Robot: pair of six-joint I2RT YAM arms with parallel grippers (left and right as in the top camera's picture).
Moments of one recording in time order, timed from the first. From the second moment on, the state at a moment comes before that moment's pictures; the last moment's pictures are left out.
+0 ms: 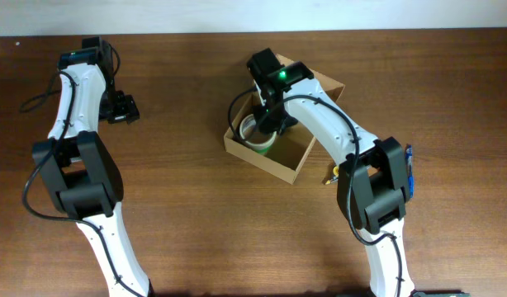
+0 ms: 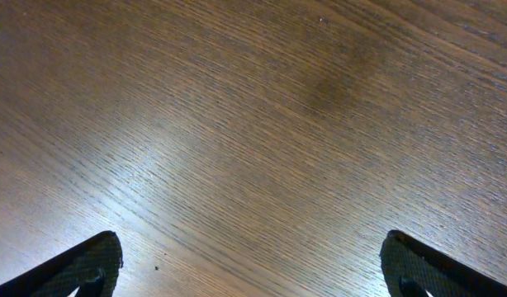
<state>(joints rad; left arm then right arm) 0.18 2.32 2.03 -1.25 -0.28 -0.22 0.49 2.27 2.01 -1.12 0.03 0.15</state>
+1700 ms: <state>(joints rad) 0.18 2.32 2.03 -1.25 -0.28 -0.22 0.16 1.62 1.08 -0.92 -0.02 0.95</state>
